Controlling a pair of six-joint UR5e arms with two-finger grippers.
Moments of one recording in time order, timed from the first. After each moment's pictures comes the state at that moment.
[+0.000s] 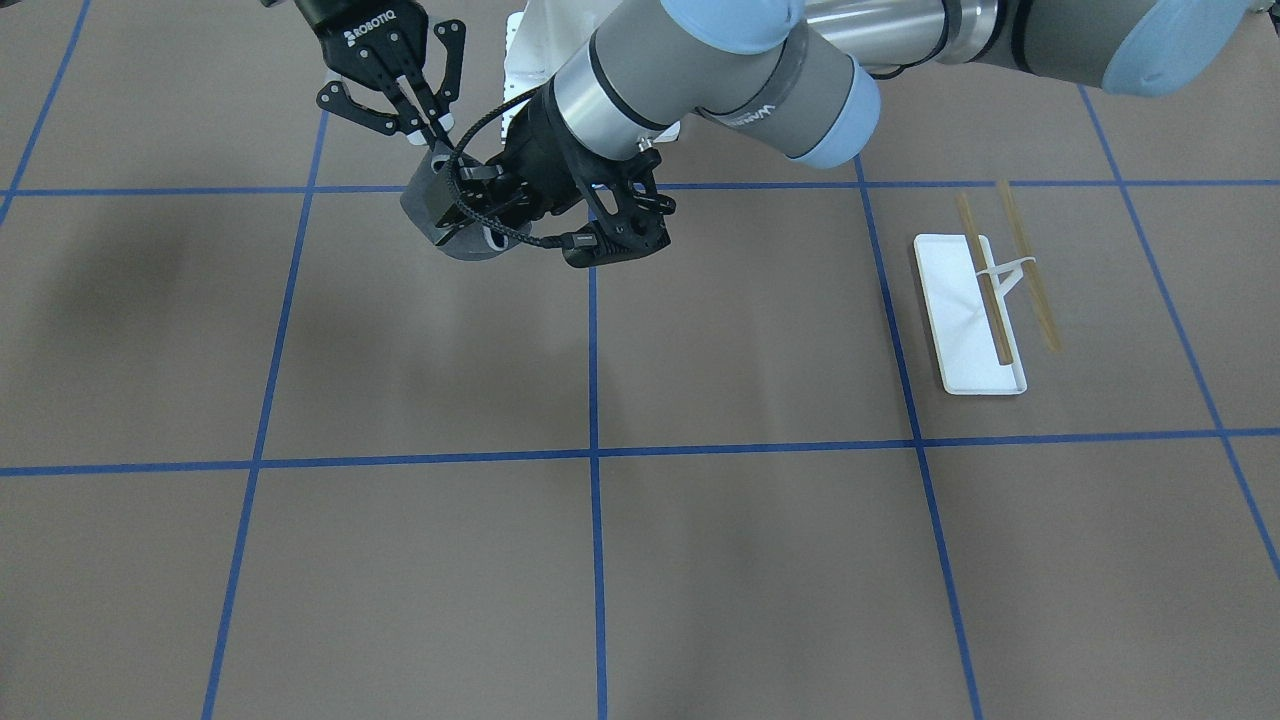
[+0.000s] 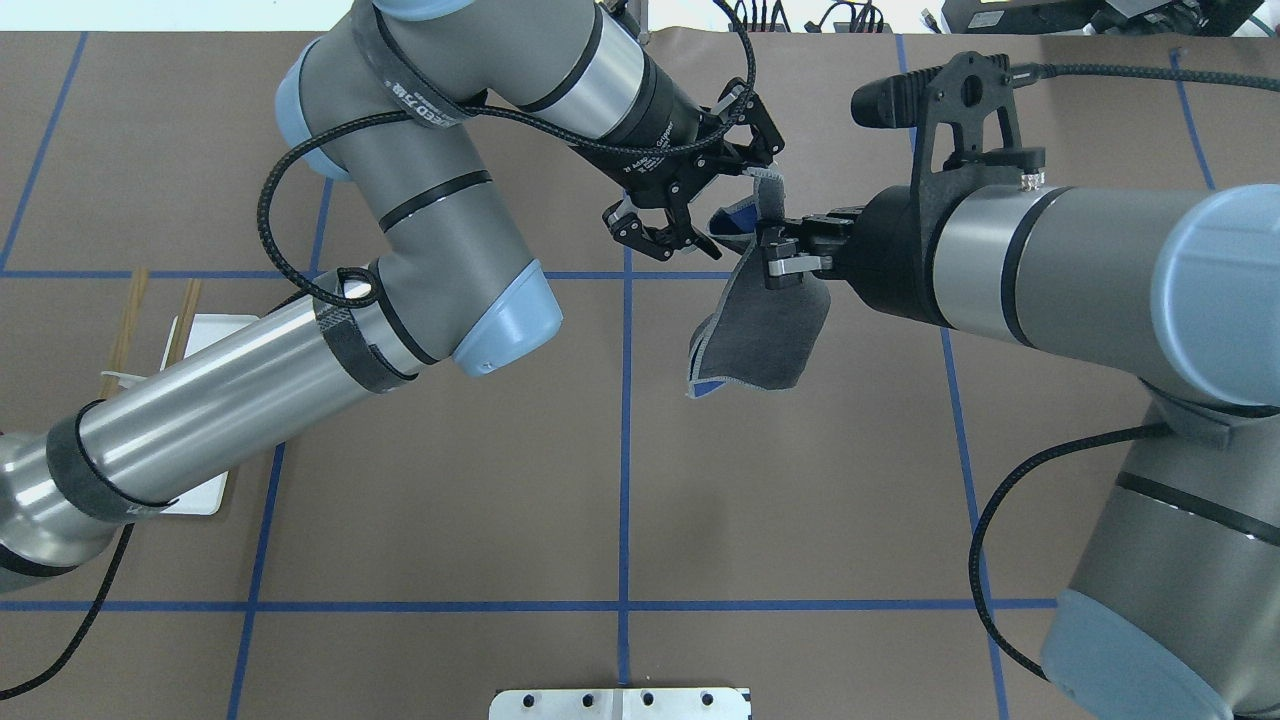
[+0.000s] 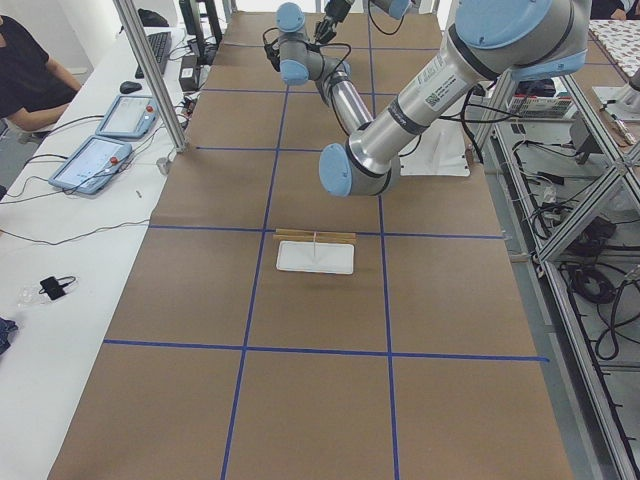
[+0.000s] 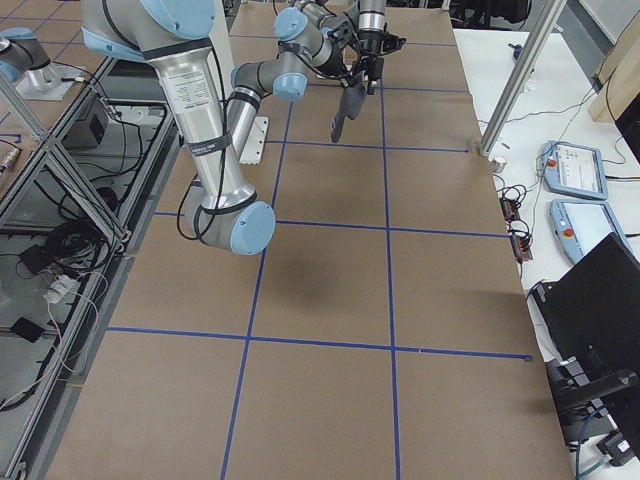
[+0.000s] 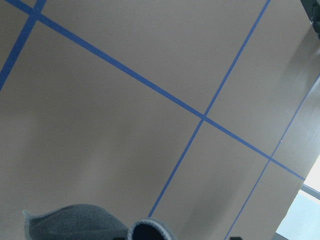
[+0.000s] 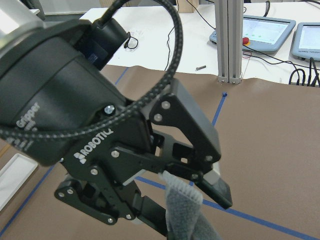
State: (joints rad) left arm -0.73 -2.55 -1.47 -2.13 -2.30 -1.97; right arm 0.58 -1.16 2.27 -1.34 1.57 0.92
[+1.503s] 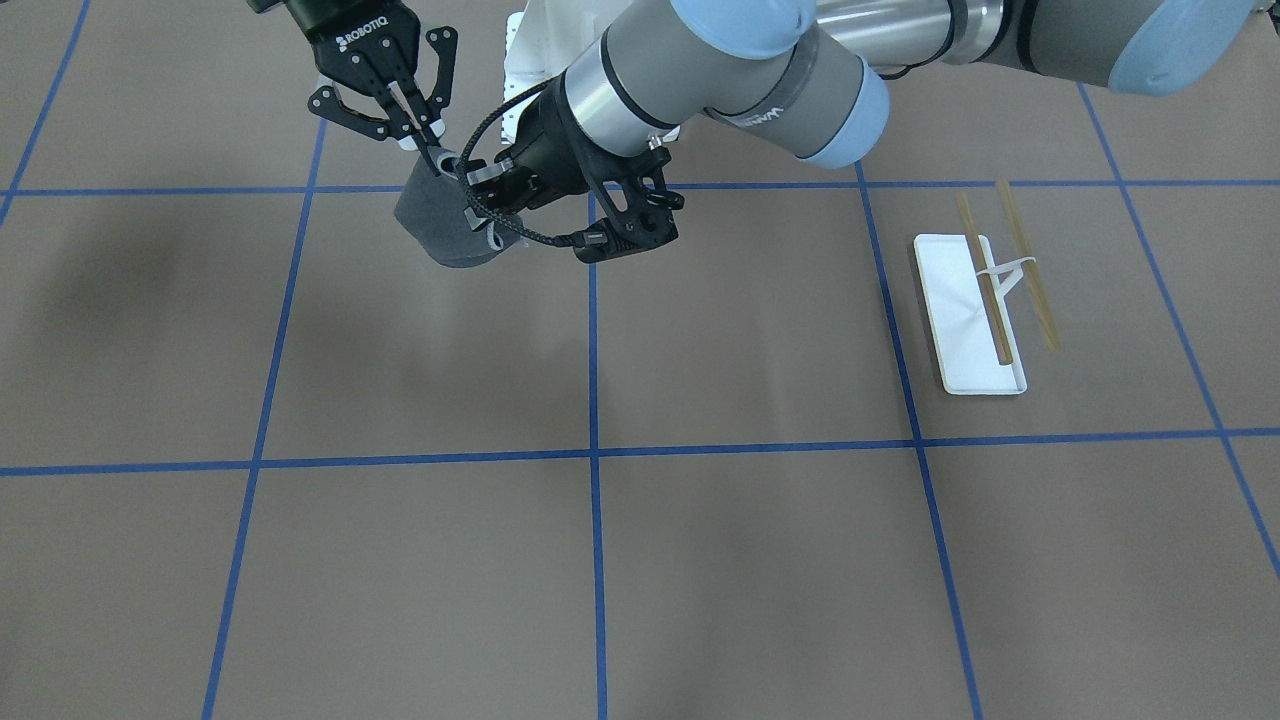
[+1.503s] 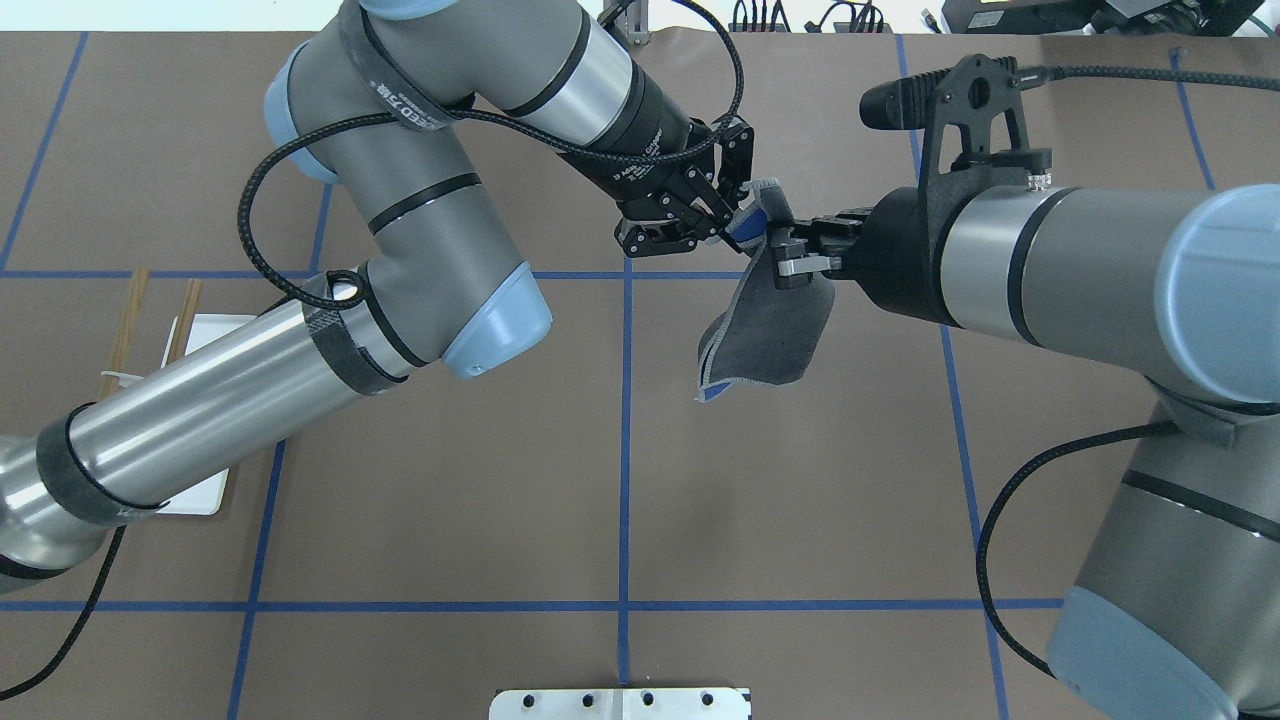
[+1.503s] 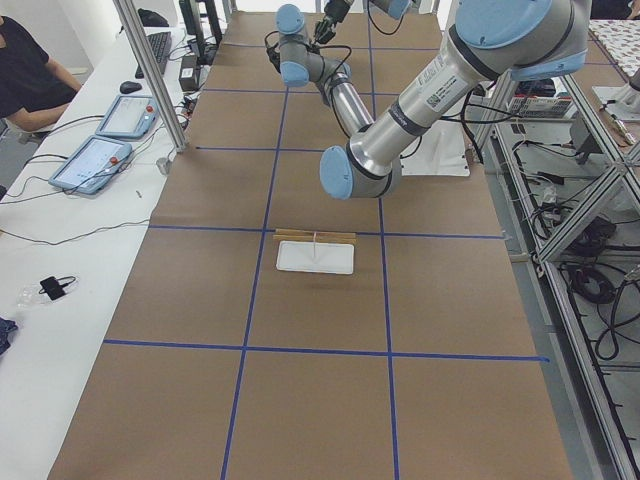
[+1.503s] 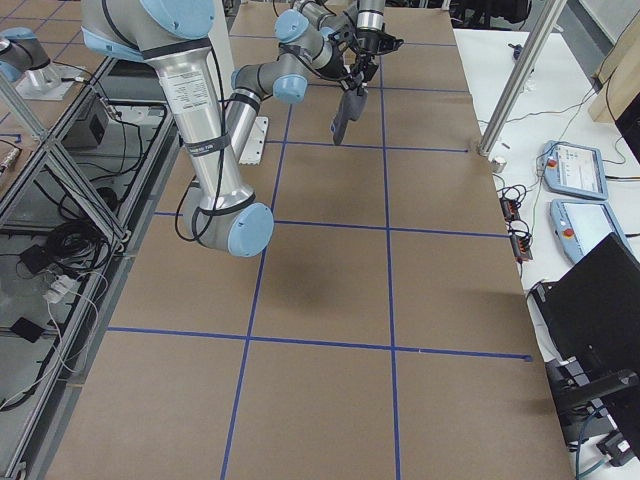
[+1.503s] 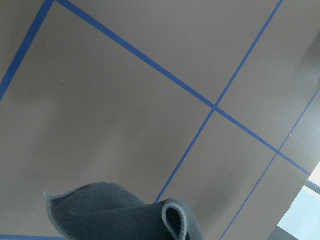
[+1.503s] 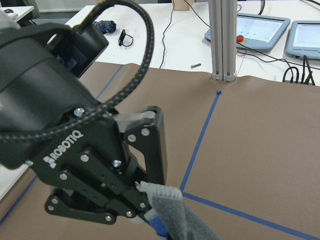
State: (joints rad) left arm -0.73 -2.54 -1.49 -2.13 -2.35 -2.02; right arm 0.59 -1.18 2.27 -1.35 1.57 0.92
